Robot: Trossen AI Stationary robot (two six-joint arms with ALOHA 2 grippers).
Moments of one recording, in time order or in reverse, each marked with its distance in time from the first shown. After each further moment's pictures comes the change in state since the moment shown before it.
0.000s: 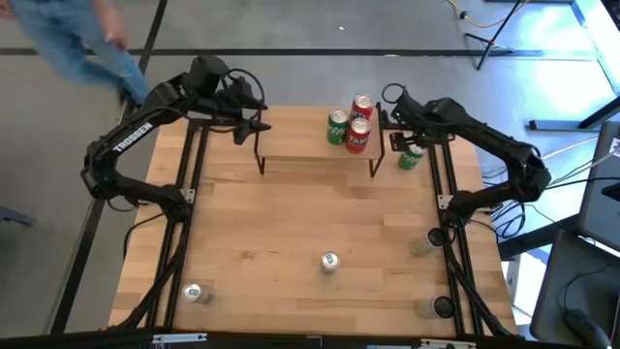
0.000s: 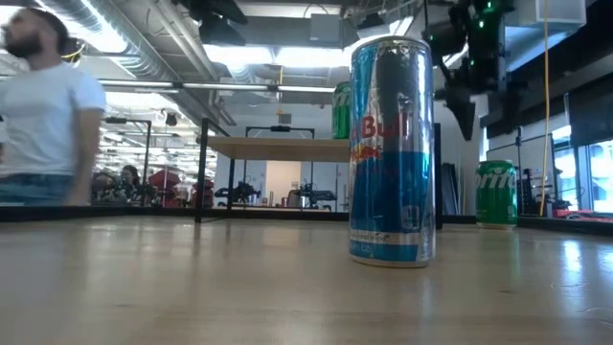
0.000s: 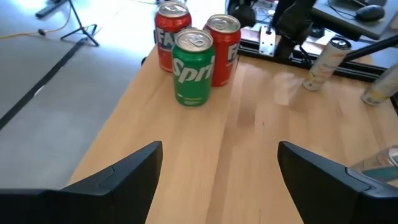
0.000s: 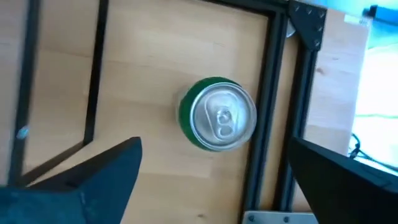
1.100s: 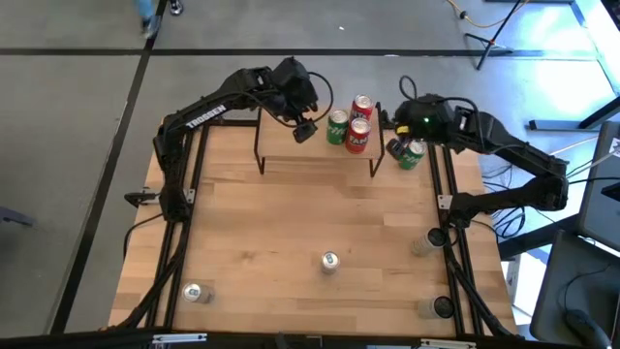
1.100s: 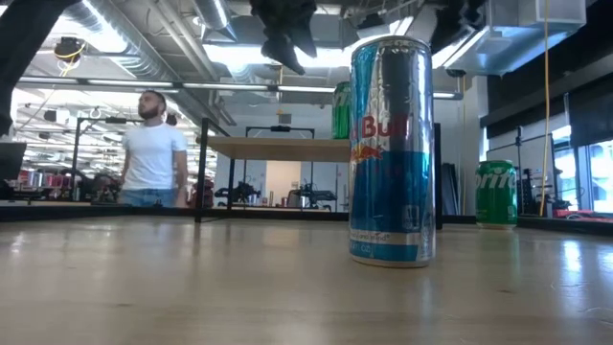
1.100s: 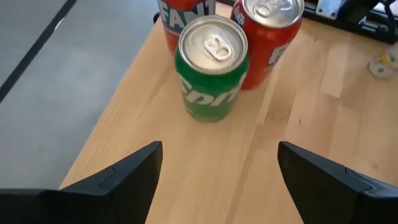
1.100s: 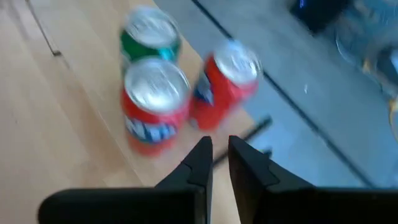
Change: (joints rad) left arm -0.249 0.617 0.669 -0.303 -0.368 -0.164; right arm 0.314 -0.210 0.158 0.330 0.062 -0.666
